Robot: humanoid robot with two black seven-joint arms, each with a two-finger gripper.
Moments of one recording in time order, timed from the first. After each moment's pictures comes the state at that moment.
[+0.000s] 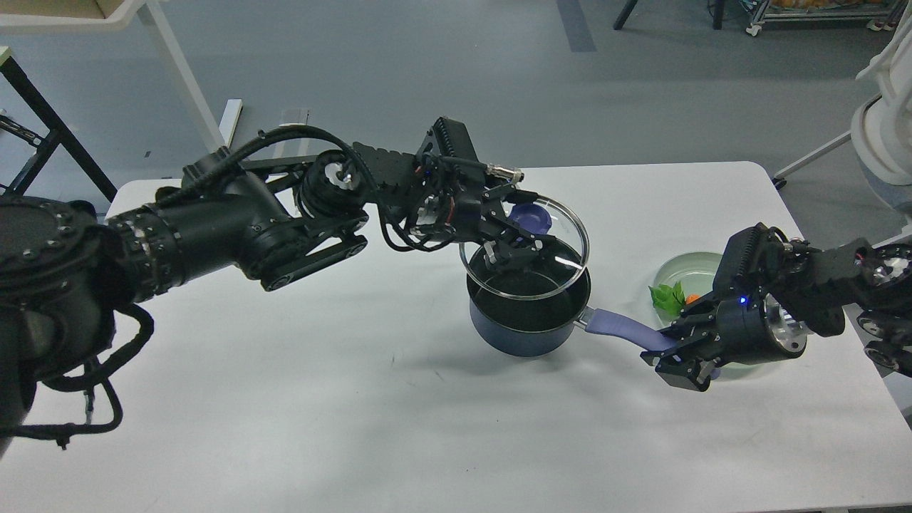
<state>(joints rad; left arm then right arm) -1.30 0.10 0.04 -0.82 1.87 0.00 -0.49 1.03 -0.92 0.01 1.48 -2.04 0.39 0.49</state>
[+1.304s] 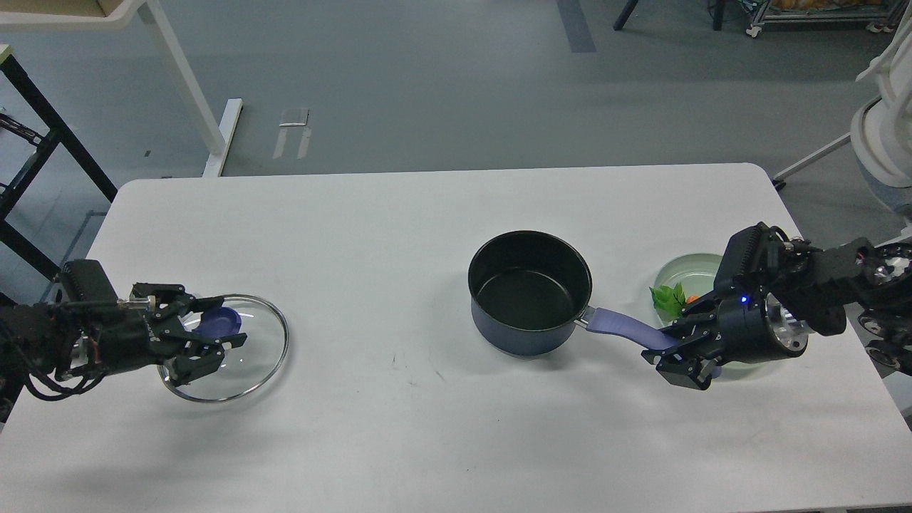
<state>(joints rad) -0.87 0.95 0.23 -1.11 1.86 0.38 -0.49 1.03 -0.92 0.01 1.48 -2.04 0.39 0.49</state>
